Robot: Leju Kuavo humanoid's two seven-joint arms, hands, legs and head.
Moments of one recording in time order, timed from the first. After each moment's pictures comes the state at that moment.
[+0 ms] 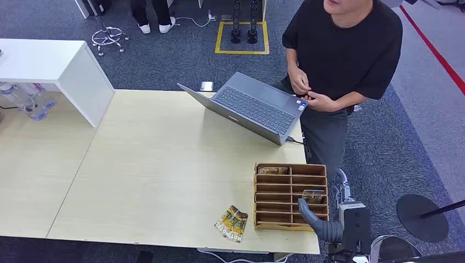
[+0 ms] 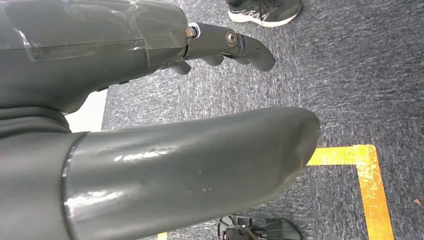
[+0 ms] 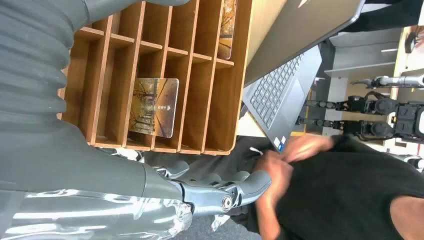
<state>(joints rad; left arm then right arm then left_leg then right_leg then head) -0.10 -0.13 0.20 -0.16 -0.31 0.69 0.01 0.22 -0.18 0.39 -1.87 0.08 -0.70 -0.15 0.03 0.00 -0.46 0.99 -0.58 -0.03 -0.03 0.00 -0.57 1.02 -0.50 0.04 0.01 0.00</state>
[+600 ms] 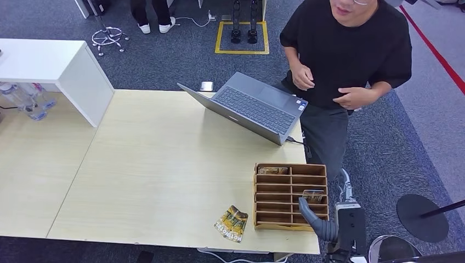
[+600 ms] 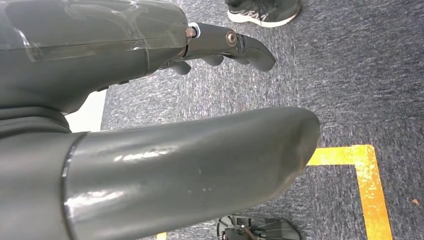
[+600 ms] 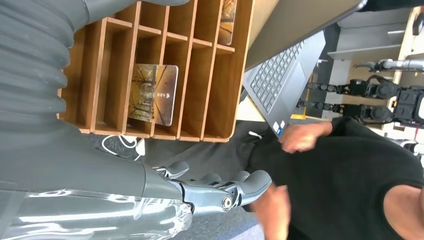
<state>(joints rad) -0.10 -0.13 0.20 -0.16 -0.31 0.70 0.00 0.23 -0.11 0.35 -1.85 0.20 -0.70 -0.13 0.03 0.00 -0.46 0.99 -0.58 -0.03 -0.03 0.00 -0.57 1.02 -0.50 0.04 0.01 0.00</state>
